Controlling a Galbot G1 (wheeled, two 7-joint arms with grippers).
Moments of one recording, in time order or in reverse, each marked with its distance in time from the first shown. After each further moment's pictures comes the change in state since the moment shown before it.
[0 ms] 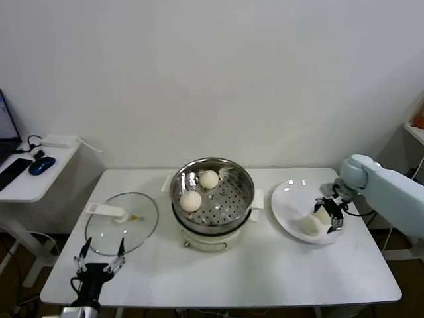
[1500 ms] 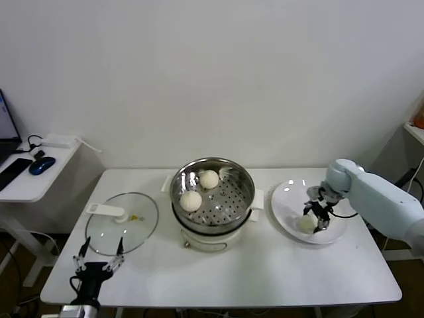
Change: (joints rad) left arm -0.015 0.001 -0.006 0.012 -0.004 0.003 -0.001; right arm -0.037 0.071 0.046 -0.045 -0.041 0.011 -0.001
